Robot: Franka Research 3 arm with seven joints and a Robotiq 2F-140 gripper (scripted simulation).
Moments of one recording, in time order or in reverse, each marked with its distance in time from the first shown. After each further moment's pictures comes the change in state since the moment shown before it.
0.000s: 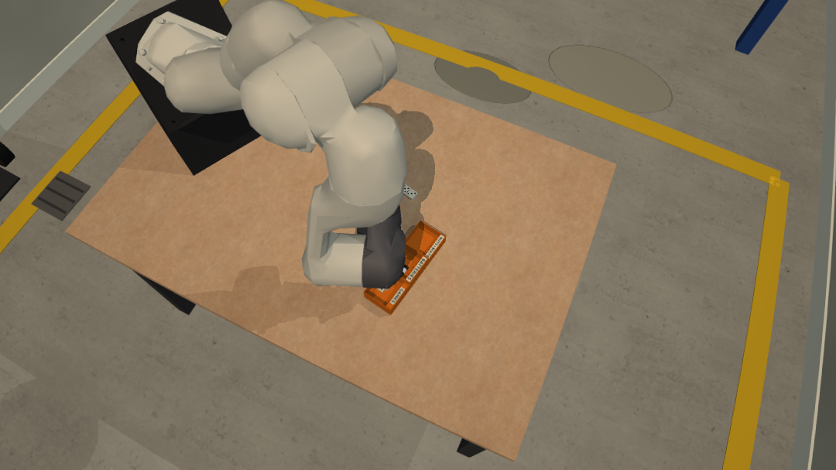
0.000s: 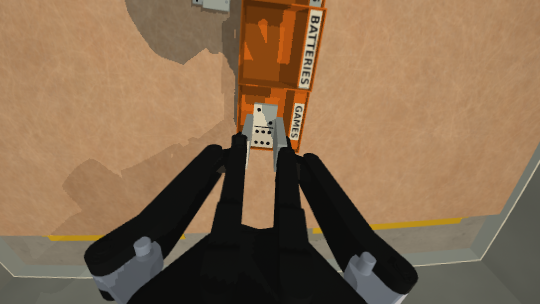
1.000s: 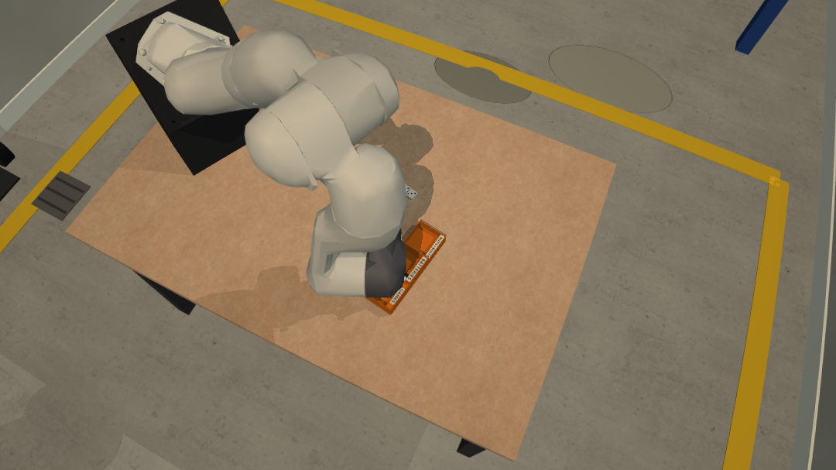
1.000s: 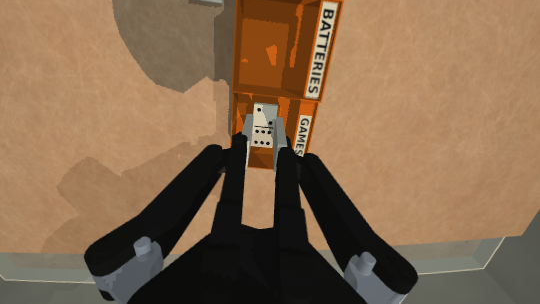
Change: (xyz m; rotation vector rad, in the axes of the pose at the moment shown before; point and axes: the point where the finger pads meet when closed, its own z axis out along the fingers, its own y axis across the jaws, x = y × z) arm -0.001 0.000 0.044 0.003 0.003 -0.013
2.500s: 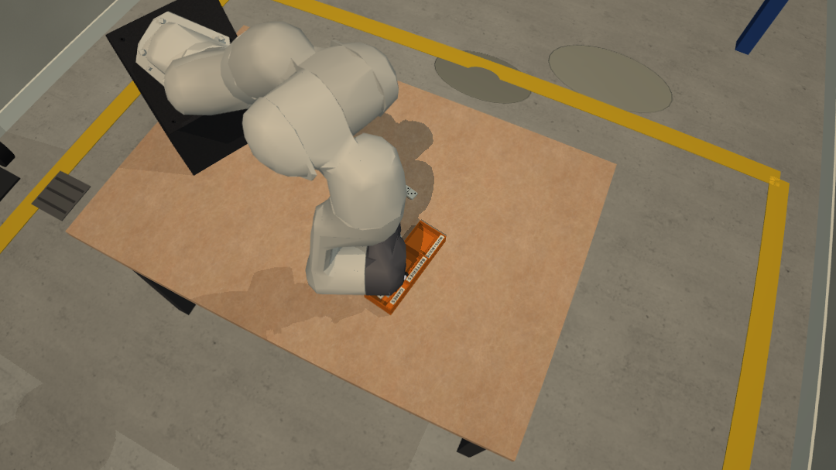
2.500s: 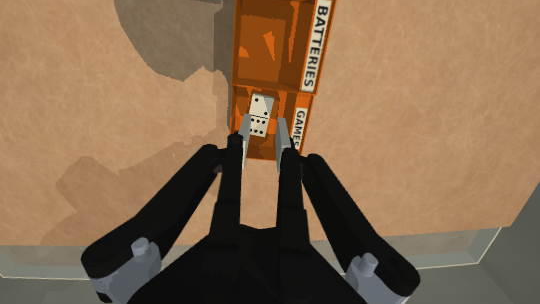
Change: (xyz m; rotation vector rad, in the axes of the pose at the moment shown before) arm -0.004 0.003 -0.012 -0.010 -0.009 -0.004
